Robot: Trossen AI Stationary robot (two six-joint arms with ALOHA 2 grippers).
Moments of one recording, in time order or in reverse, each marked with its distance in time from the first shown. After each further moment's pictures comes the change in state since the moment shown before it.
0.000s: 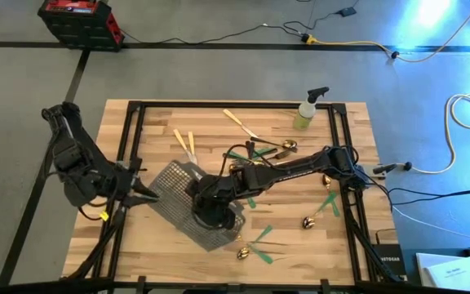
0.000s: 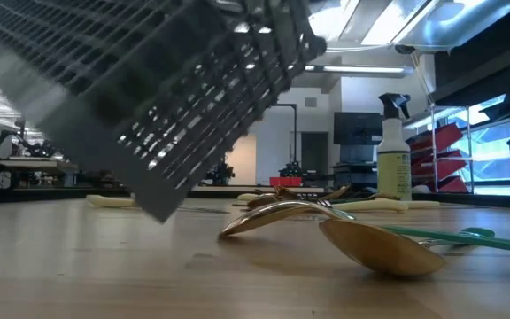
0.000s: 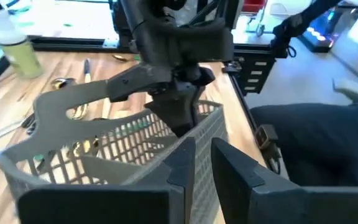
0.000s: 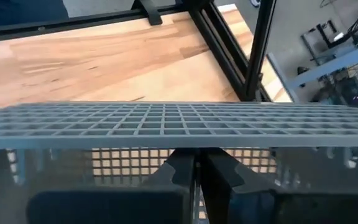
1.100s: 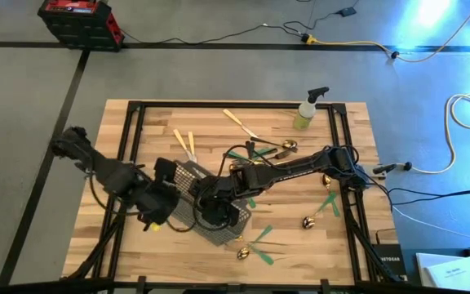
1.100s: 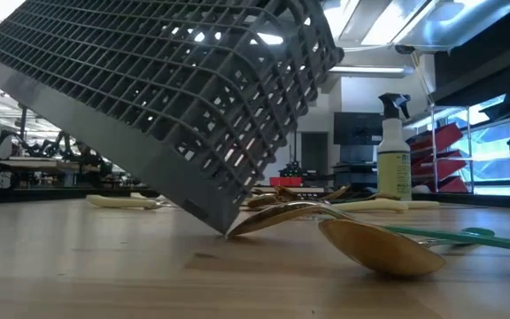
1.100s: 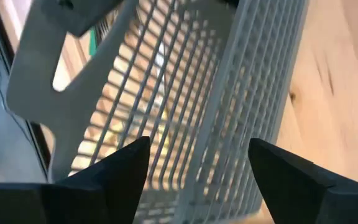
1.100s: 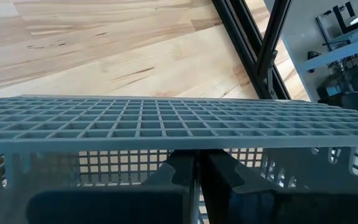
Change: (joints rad) left arm 0.390 0.672 0.619 -0.856 0.368 0.266; right arm -0.003 0.000 0.000 -0.090 0.056 -0.042
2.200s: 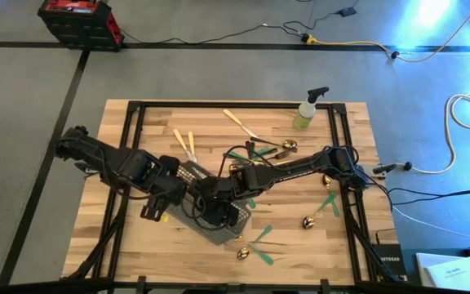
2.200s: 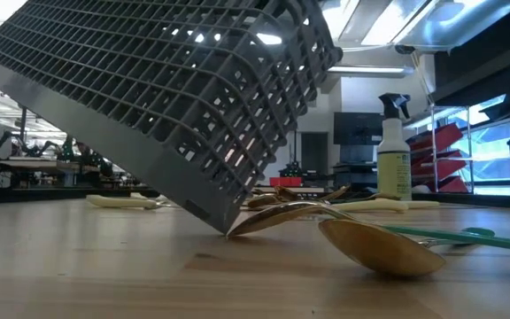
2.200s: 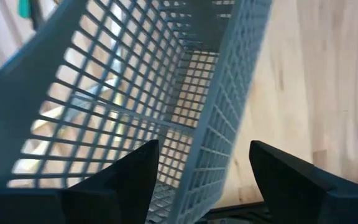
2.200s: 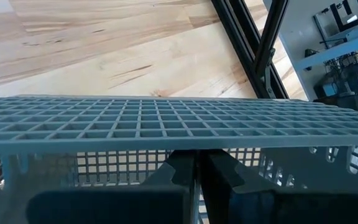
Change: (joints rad) left arm 0.160 0.008 0.005 0.010 0.294 -0.001; right arm 0.013 0.000 0.000 0.005 0.018 -0.002
